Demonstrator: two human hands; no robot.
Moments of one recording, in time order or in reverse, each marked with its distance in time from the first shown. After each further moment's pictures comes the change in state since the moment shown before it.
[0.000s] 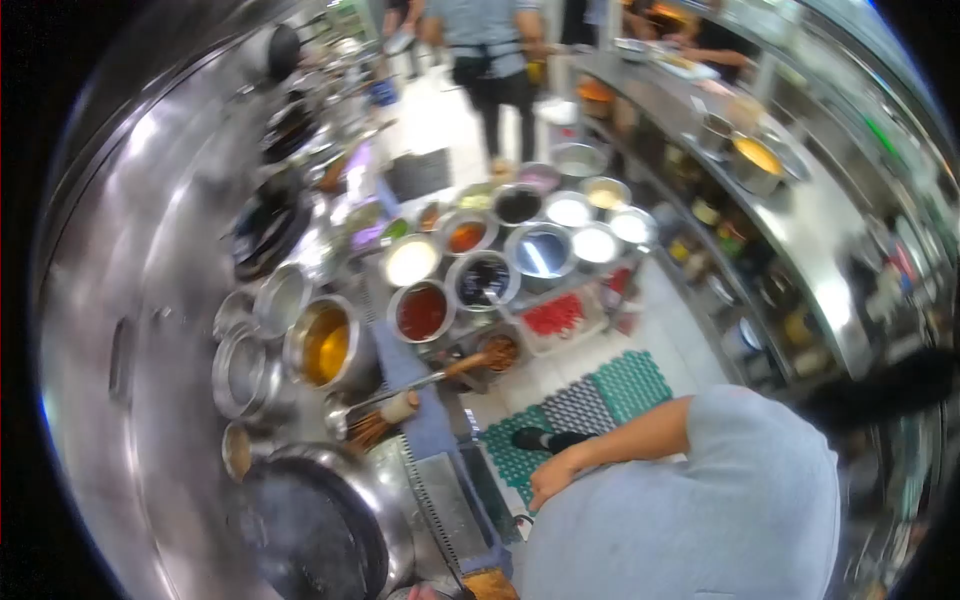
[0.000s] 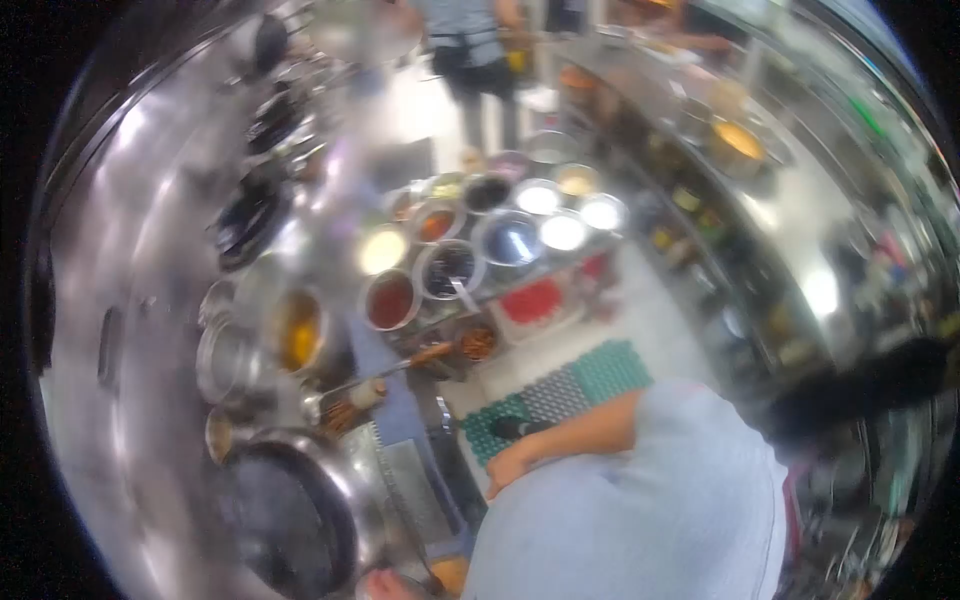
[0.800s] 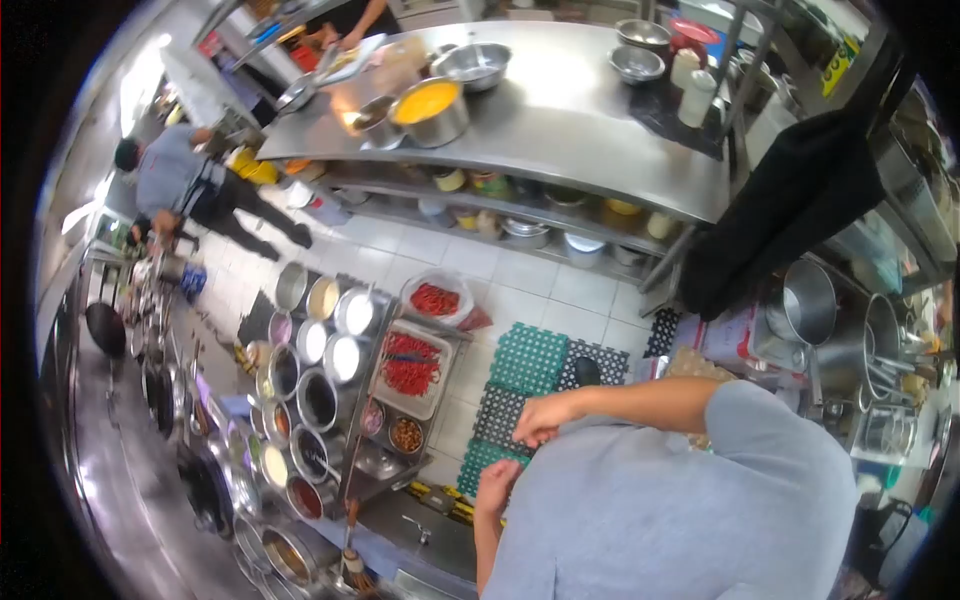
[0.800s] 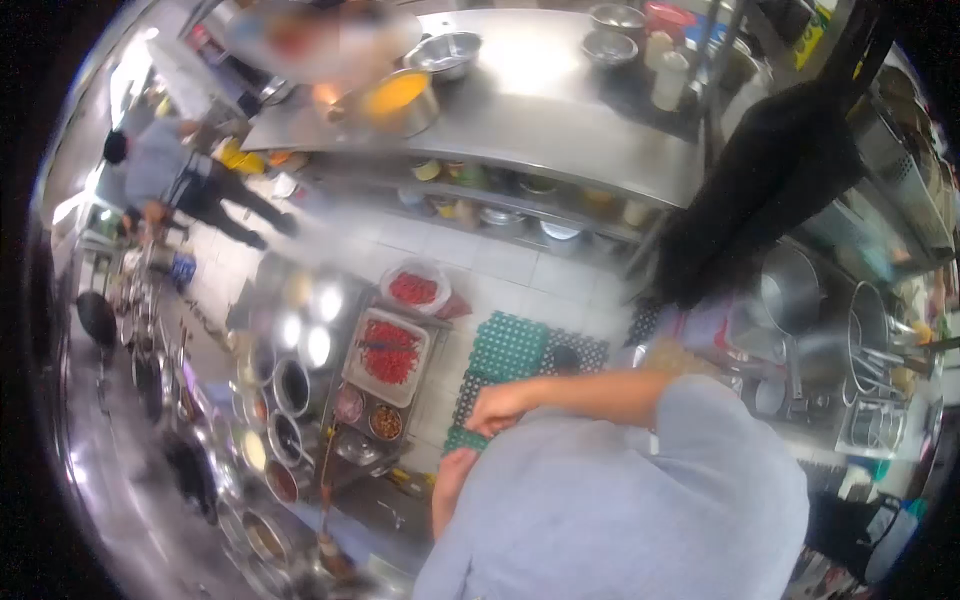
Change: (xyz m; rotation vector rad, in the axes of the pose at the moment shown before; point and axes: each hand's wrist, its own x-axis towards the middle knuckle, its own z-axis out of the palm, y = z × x) left_hand -0.195 0.286 0.329 -0.072 -1.790 0.265; right_hand -0.350 0.162 0.149 0.940 0.950 -0.012
